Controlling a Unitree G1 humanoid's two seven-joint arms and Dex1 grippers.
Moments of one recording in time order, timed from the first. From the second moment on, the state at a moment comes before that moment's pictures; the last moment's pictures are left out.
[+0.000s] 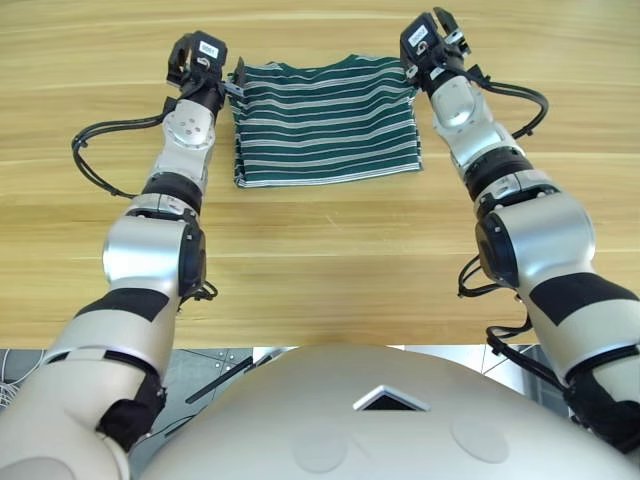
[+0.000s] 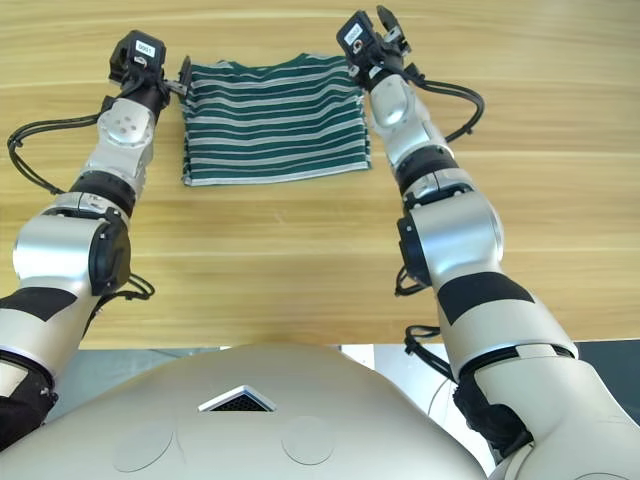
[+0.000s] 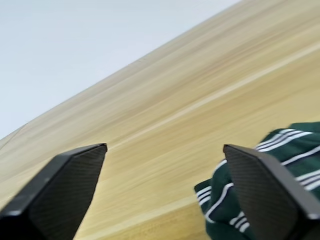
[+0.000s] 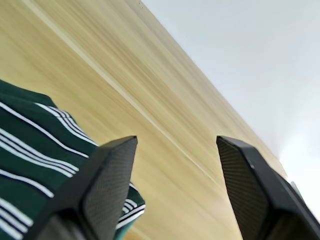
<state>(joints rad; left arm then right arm) -0.78 0.29 -0.02 1.31 0.19 -0.39 0.01 -0.91 -0.17 0.21 1.32 -0.39 -0.32 -0.13</state>
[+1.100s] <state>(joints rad) -0.63 0.25 0.08 1.09 0.04 -0.74 -0.12 0.11 -1.20 0.47 -0.09 -0.45 -0.68 0.12</state>
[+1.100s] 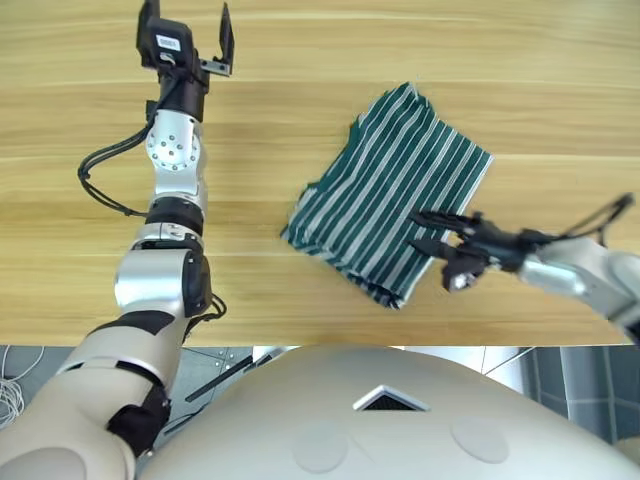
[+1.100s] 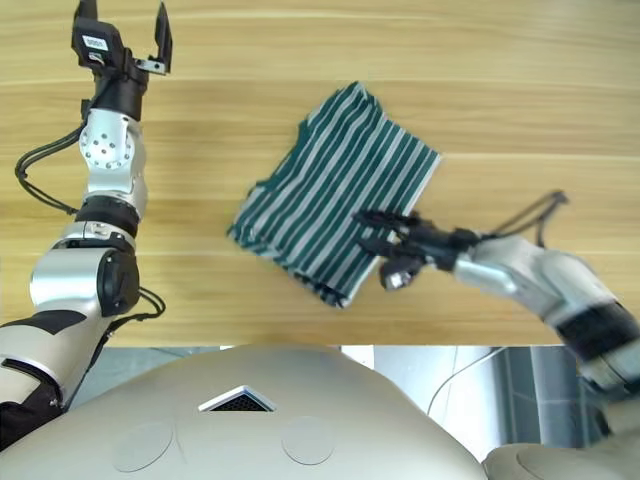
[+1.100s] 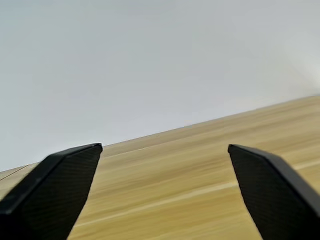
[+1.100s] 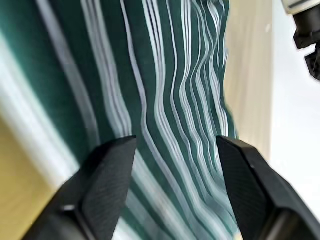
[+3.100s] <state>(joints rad) -0.11 0.41 -0.41 0.34 0.60 -0.33 0.14 0.04 -0.75 0.09 0.20 -0.41 -0.61 0.15</state>
